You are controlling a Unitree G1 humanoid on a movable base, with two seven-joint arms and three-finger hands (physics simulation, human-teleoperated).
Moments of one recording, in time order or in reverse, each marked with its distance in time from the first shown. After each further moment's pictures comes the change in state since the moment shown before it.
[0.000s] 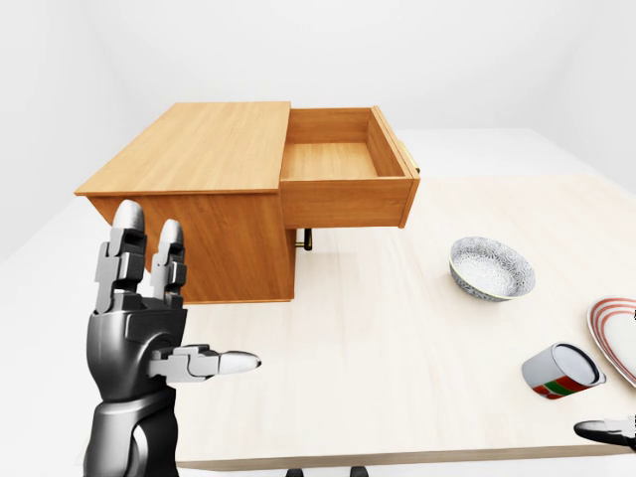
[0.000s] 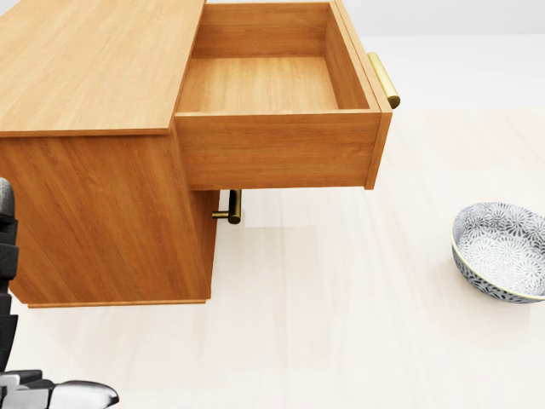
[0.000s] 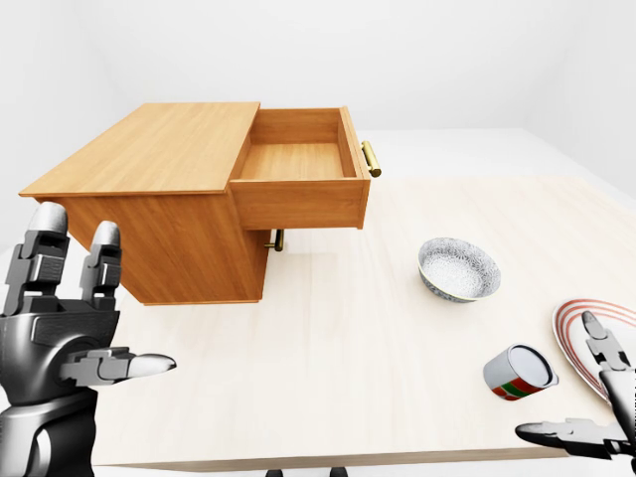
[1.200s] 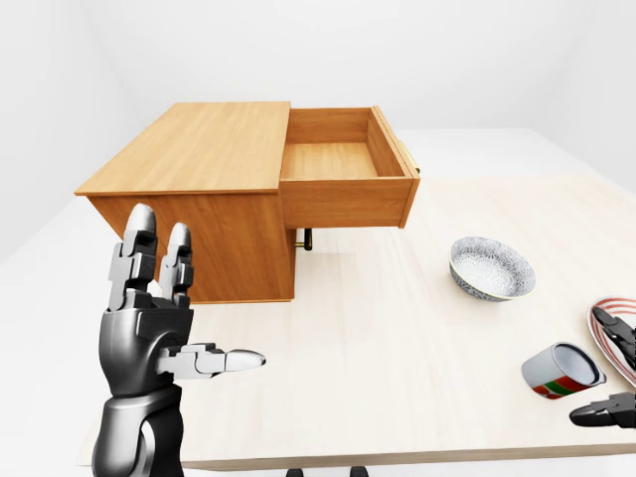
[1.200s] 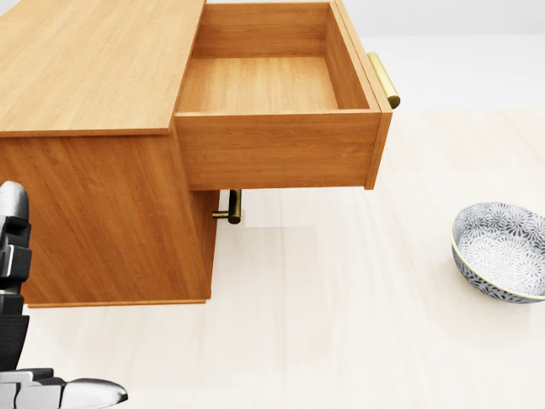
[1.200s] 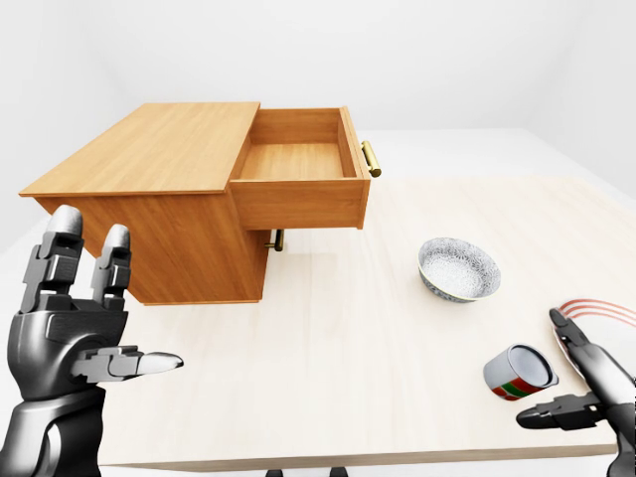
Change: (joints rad) left arm 0.000 0.004 -0.021 0.029 0.018 0.000 0.002; right arm -0.102 -0.237 0.168 0.358 -0.118 0.000 0.000
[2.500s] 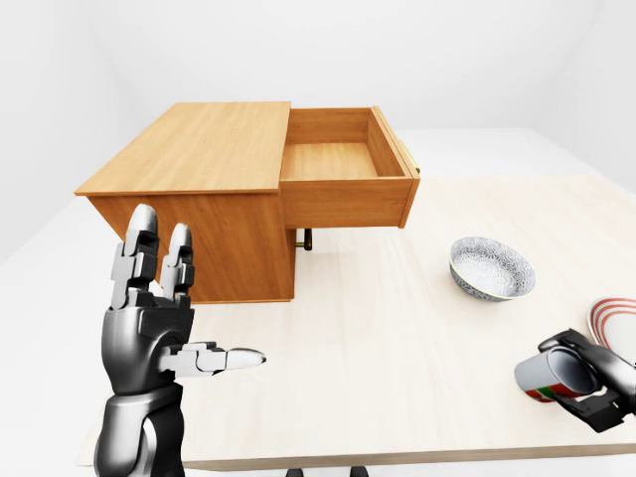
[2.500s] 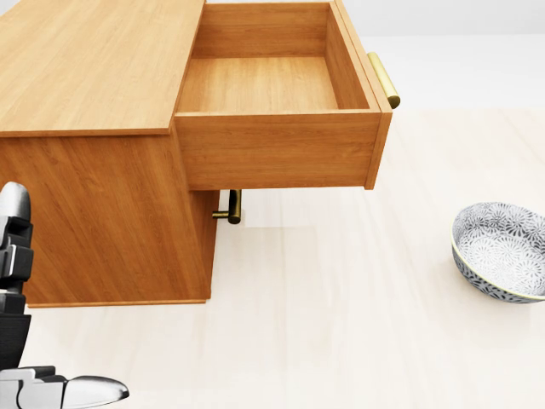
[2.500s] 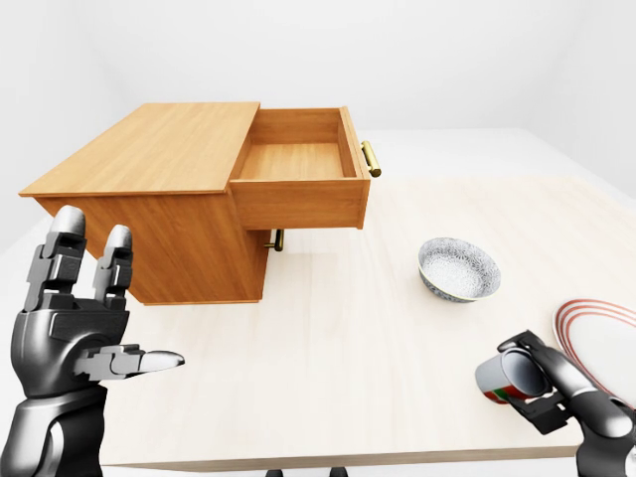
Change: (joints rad) left arm -0.006 0.002 0.000 0.012 0.003 0.000 0.003; right arm -0.028 -0.060 0.165 0.189 -0.040 0.000 0.000
